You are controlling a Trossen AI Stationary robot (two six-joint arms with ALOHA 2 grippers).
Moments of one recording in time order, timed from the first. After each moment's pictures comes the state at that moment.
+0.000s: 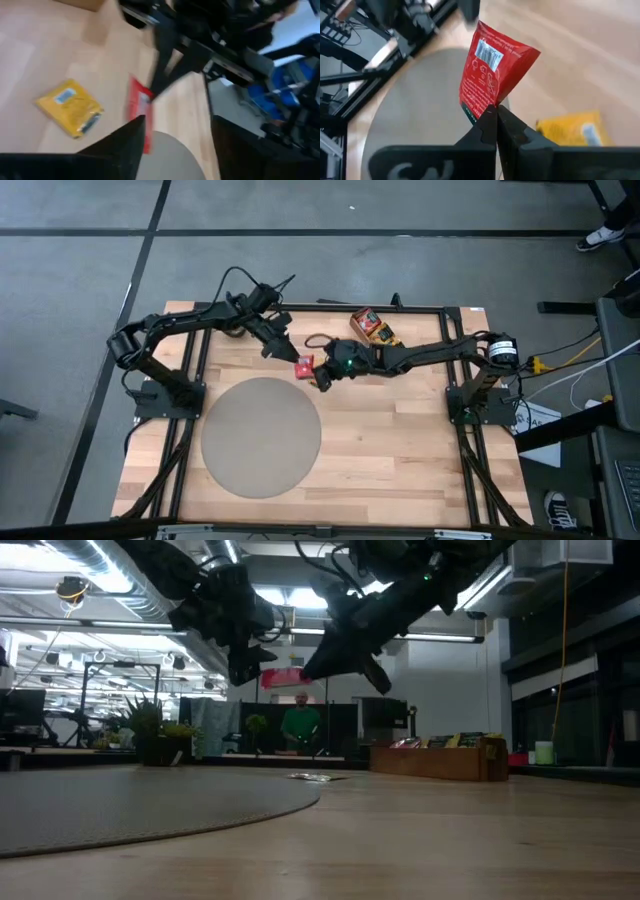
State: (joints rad) left arm 0.65 1.48 0.96 -0.32 1.00 -0.15; right arm -0.10 1.74 1.10 0.05 0.06 0.70
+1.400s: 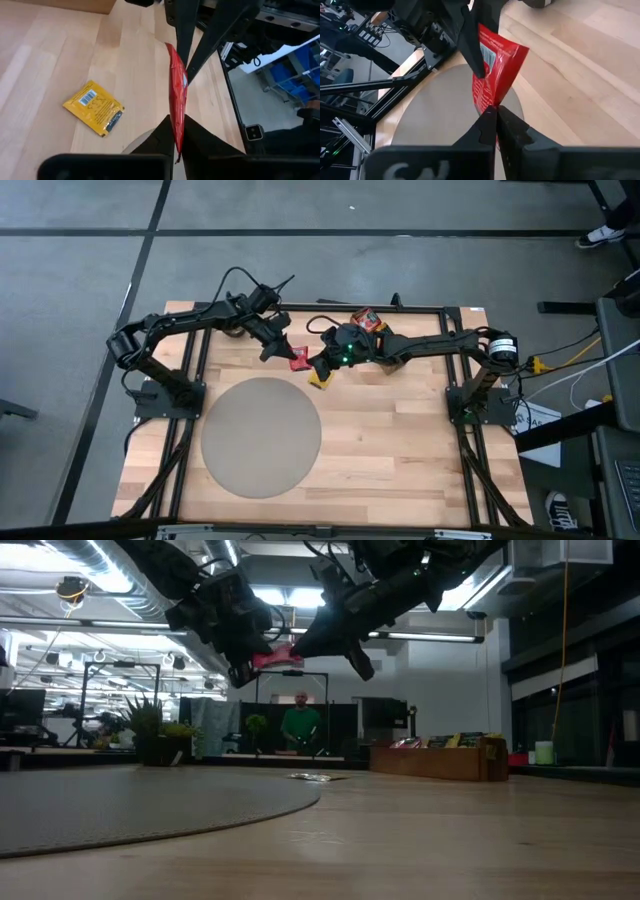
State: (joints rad) left arm 0.66 1.48 0.97 -0.37 0.92 0.03; right arm -0.18 1.74 1.18 0.07 -0.10 0.62
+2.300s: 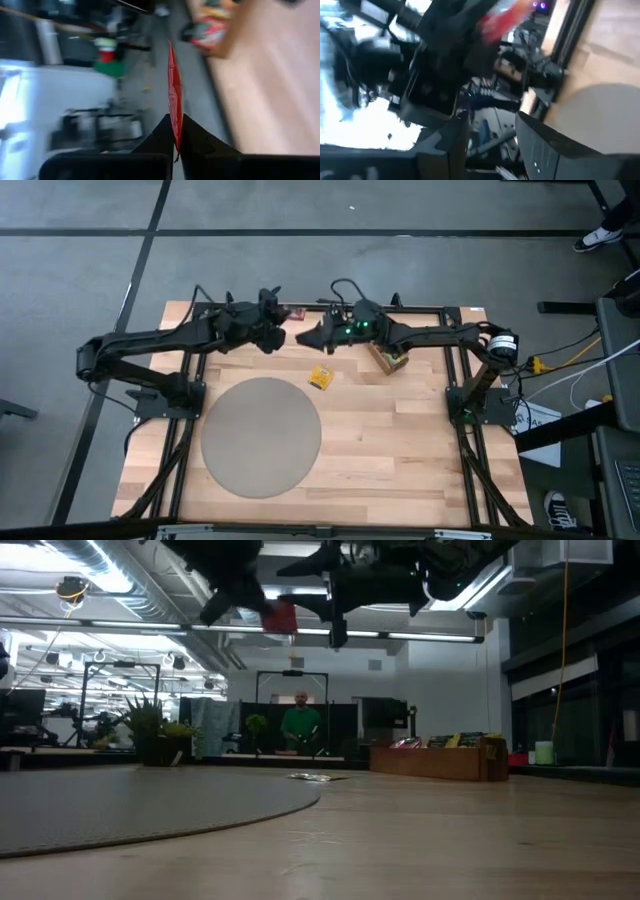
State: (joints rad) left arm 0.31 1.17 0.97 -0.22 -0.40 1.16; right arm -0.28 1.74 1.18 0.51 -0.39 1.36
